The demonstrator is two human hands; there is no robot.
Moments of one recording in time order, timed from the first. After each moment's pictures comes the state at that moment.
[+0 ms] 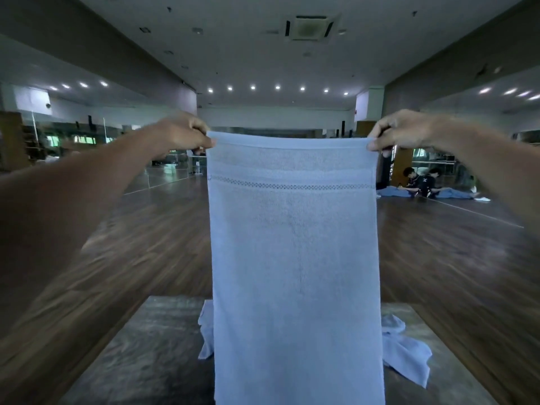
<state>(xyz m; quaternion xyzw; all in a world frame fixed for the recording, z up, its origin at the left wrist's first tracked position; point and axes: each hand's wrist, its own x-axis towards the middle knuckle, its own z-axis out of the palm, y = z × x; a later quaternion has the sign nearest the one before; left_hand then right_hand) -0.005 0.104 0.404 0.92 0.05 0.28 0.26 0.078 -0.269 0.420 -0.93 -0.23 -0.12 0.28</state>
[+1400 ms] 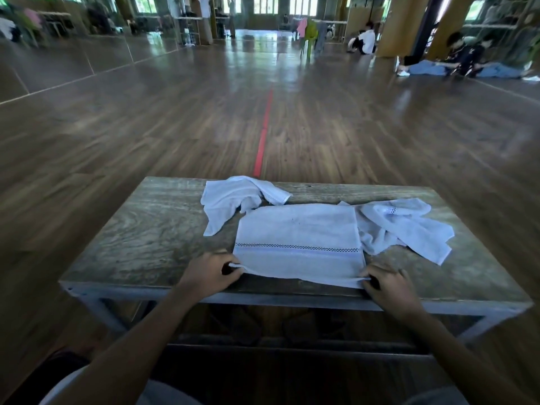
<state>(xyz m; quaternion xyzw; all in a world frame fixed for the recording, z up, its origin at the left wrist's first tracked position) -0.009 0.101 -0.100 0.98 0.01 0.04 0.17 0.070 -0.294 -0.108 -0.97 -0.20 -0.02 0.15</state>
